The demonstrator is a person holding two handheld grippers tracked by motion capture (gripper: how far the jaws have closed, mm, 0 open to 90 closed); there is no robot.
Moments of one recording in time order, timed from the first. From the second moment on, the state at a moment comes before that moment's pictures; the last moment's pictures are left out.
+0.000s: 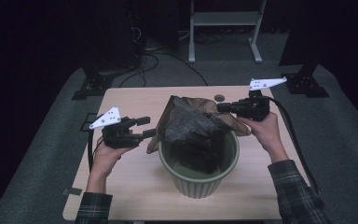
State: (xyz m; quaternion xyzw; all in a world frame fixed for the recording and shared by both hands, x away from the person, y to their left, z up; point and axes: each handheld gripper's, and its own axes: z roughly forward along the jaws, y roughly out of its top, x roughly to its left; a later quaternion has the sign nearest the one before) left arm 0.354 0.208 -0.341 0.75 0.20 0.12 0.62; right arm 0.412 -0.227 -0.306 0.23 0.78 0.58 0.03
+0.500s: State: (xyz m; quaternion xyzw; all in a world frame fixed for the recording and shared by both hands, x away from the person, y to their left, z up) left arm 0.373 0.175 -0.316 0.75 0.17 0.08 0.63; right arm 0.378 -0.243 -0.282 0.19 0.78 0.60 0.04
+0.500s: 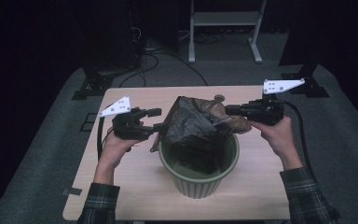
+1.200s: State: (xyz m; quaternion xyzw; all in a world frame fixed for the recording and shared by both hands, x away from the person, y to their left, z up) left arm 0.299 0.183 -0.305 0.77 0.10 0.09 0.62; right arm 0.297 -0.262 -0.294 0.15 0.78 0.61 0.03
